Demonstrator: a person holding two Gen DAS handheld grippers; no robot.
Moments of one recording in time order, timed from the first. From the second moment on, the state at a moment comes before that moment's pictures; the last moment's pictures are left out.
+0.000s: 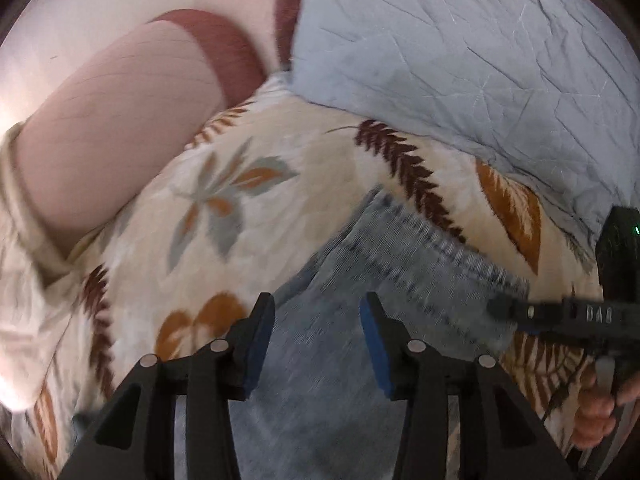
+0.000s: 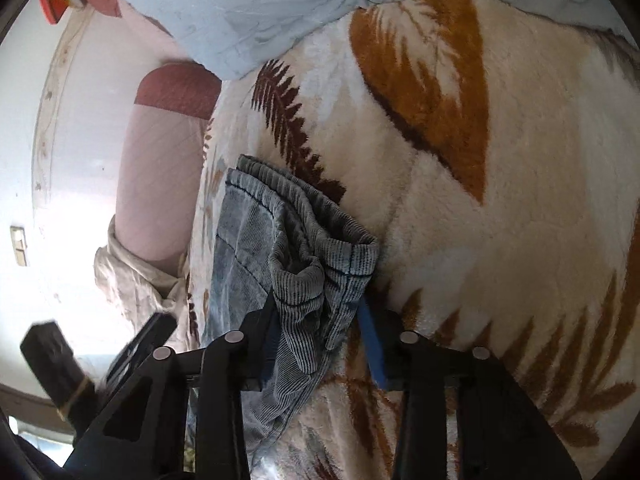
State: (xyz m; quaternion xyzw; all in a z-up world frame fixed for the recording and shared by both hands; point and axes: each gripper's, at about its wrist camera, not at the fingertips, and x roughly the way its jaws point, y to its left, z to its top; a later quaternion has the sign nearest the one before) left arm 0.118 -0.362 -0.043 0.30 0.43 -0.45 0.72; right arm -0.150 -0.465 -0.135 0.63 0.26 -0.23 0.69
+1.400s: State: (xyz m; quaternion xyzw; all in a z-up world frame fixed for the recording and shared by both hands) left arm 0.132 -0.471 -0.104 0.33 0.46 -0.54 0.62; right arm -0.148 -0.471 -0.136 0.64 0.26 -0.23 0.68
